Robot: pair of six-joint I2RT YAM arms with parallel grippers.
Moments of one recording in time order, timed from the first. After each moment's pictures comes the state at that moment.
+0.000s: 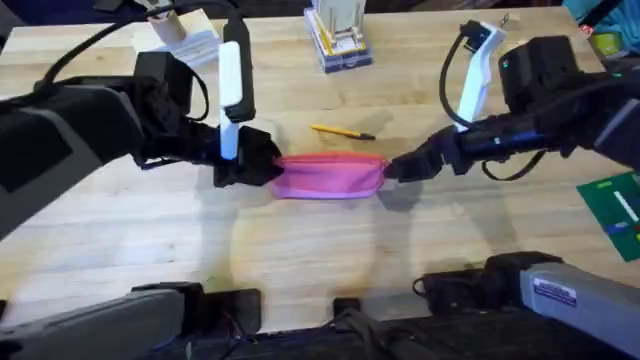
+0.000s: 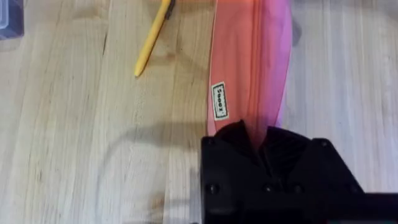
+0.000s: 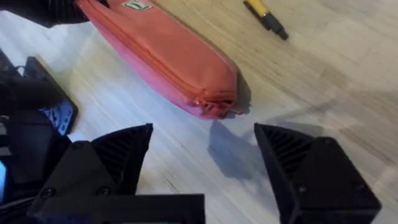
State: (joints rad) left arm -0.05 1.44 0.82 -0.79 0.81 1.39; right arm 0.01 1.20 0.76 -0.84 -0.70 -0.33
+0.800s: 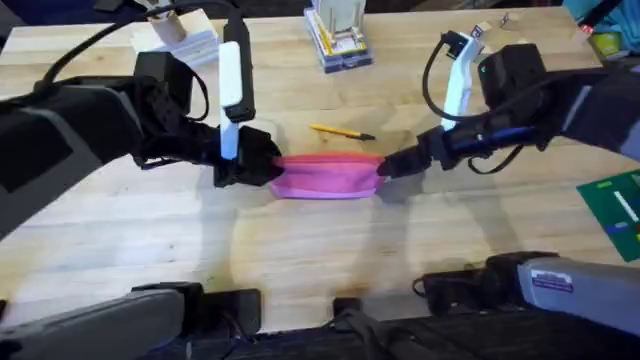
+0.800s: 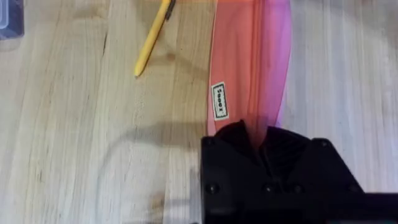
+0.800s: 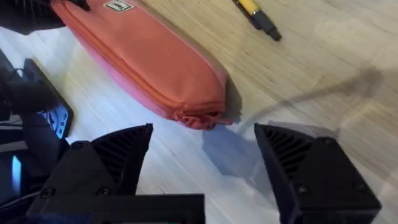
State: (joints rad) left arm -0.05 1.44 0.82 -0.79 0.81 1.39; right arm 0.01 1.36 0.76 -0.76 -0.72 -0.33
